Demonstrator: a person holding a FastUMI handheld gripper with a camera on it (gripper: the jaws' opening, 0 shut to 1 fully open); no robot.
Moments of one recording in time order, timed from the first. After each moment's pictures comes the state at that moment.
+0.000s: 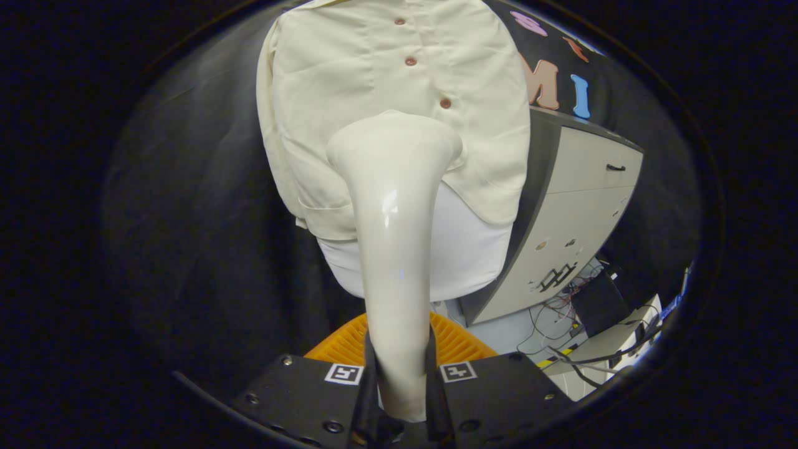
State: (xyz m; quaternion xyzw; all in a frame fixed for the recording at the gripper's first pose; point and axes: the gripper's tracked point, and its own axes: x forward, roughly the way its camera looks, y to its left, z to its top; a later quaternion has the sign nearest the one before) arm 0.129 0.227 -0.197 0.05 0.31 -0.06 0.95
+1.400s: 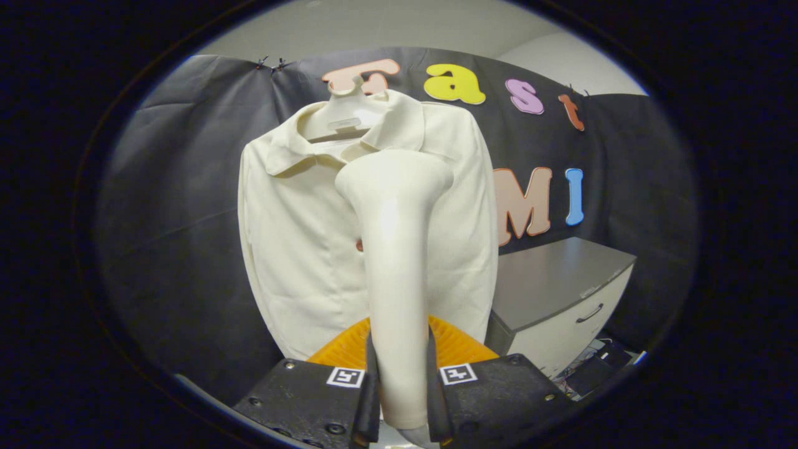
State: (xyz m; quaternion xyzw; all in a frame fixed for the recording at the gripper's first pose) arm 0.232 0.159 0.083 0.03 0.05 -0.04 1.00
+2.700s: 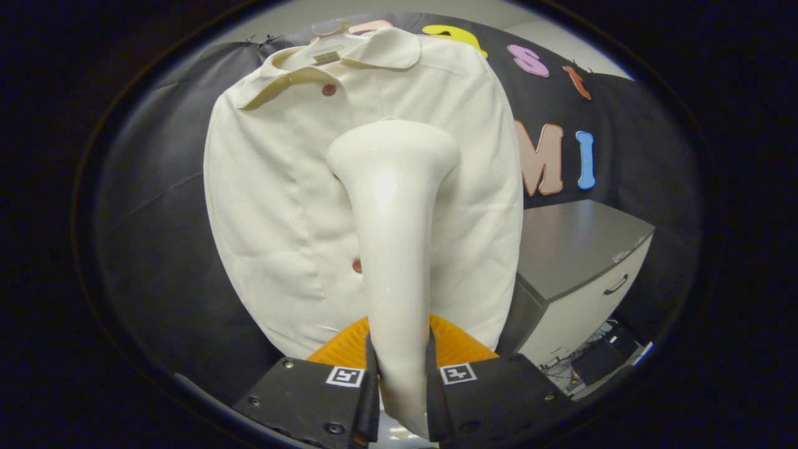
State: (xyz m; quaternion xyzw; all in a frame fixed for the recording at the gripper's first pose) arm 0.274 0.154 -0.010 0.05 0.14 -0.04 0.99
